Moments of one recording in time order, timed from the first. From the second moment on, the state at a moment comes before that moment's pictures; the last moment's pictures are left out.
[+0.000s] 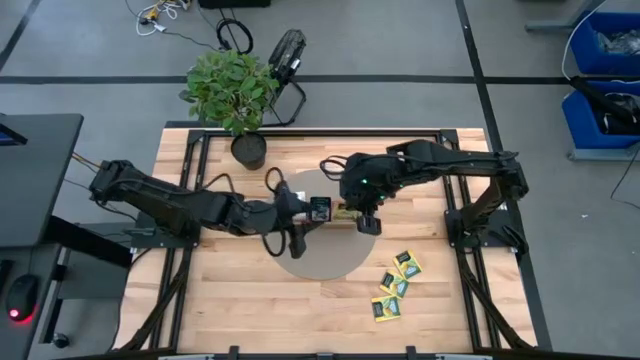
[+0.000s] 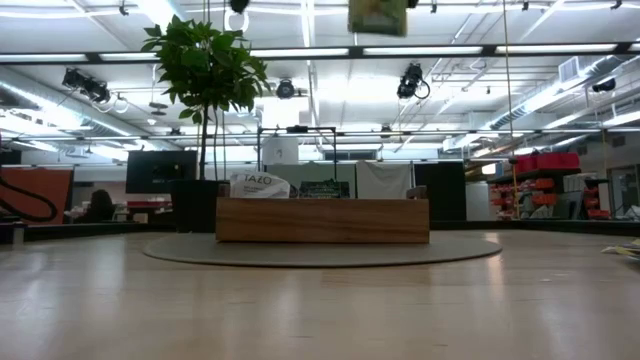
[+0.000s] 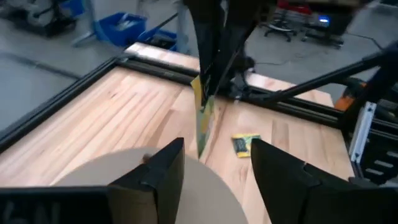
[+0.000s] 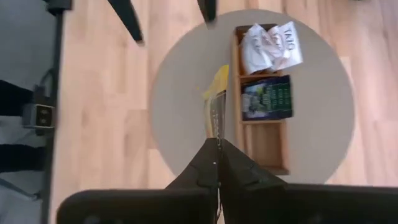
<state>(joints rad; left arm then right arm) -0.28 1.42 1.20 -0.15 -0.50 -0.35 0.06 1.68 1.90 -1.27 -0.07 0.11</state>
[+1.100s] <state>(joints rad) -0.51 1.22 1.20 -0.36 -0.81 -0.52 -0.10 1.83 1.56 -0.98 -0.04 -0.13</state>
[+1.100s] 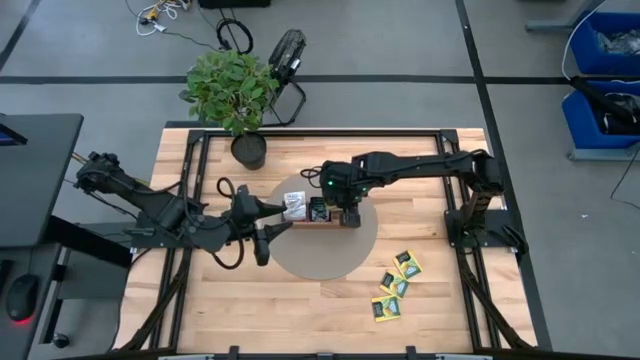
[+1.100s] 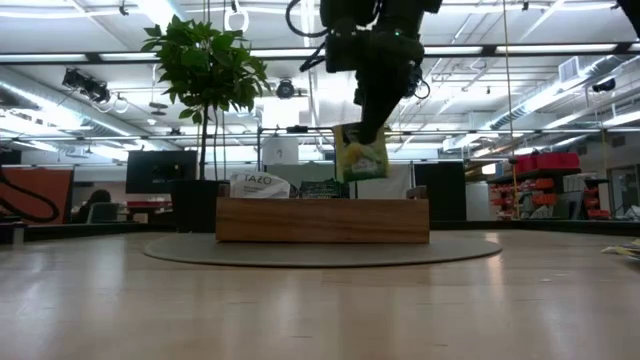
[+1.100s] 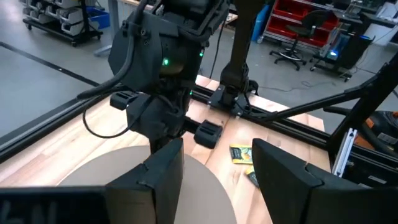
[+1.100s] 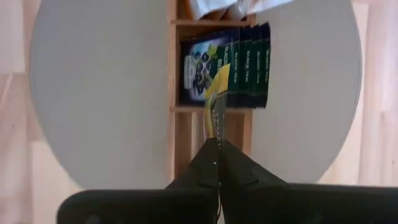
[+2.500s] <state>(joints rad) -0.51 1.22 1.20 -0.36 -0.82 -0.54 -0.17 1.68 1.24 -0.70 -0.07 -0.09</state>
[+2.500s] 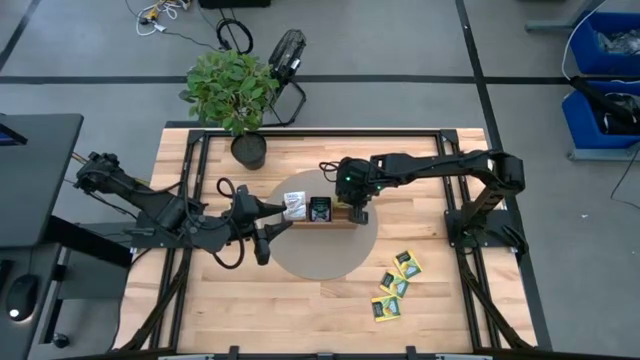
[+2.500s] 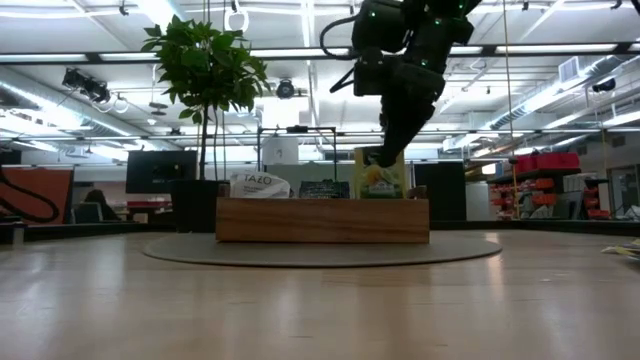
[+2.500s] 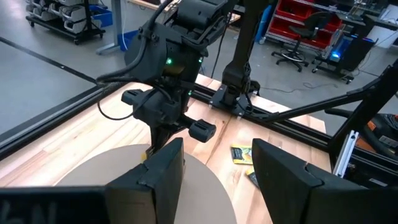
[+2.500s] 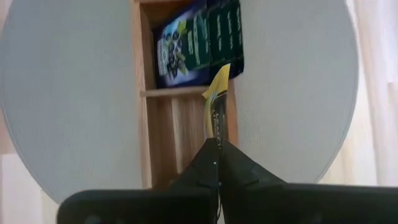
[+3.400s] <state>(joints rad) -0.51 1.22 1.20 -0.36 -0.82 -0.54 -0.18 1.68 1.21 -0.66 -0.07 -0.12</state>
